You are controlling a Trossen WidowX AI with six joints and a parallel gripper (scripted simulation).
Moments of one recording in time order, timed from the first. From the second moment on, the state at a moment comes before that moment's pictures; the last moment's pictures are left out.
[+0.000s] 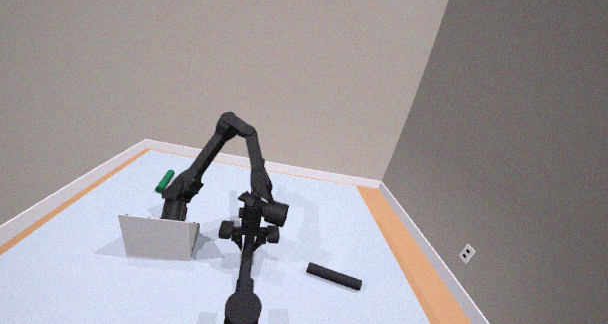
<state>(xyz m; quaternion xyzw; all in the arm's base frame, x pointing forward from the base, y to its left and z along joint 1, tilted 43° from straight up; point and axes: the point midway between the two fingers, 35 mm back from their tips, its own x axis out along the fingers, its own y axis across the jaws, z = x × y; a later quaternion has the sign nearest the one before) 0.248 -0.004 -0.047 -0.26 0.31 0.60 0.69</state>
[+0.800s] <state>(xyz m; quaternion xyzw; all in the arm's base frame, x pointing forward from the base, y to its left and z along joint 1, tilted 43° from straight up) 0.245 -0.058 -0.025 -0.32 0.37 0.58 0.65</state>
